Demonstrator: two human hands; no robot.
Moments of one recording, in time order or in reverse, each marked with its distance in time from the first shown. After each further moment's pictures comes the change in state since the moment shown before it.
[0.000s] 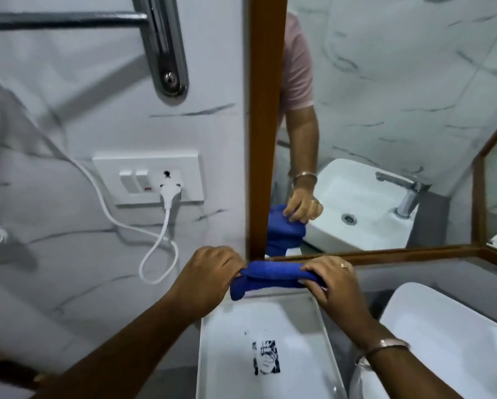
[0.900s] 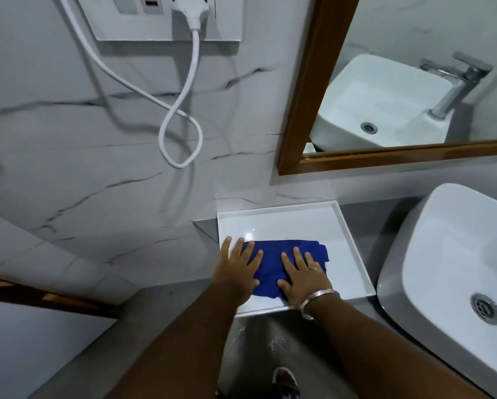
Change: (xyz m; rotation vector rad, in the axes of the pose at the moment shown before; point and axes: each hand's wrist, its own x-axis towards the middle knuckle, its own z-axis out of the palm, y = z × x) left_hand -0.173 0.035 0.208 0.158 -0.866 -0.212; right_hand -0.160 -0.053 0.195 -0.361 -0.949 0.501
